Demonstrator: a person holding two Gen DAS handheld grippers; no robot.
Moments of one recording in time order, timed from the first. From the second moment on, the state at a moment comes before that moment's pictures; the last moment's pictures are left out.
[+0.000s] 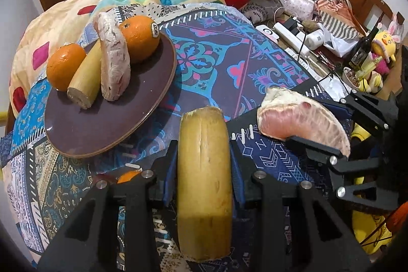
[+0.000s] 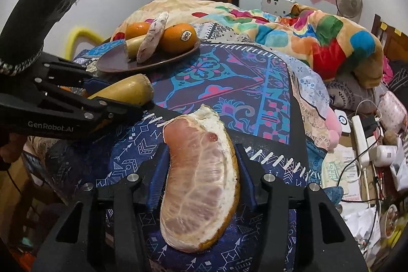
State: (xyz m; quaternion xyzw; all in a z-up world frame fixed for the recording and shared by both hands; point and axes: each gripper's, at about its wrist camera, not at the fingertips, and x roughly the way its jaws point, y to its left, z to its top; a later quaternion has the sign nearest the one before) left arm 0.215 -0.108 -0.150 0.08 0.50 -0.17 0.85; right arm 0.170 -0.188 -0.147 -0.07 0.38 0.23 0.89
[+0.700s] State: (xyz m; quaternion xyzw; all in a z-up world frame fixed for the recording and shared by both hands) left arm 0.173 -0.040 -0.036 0.04 0.35 -0.13 0.93; right arm 0.186 -0.164 -0.077 0.00 0.29 0.25 0.93
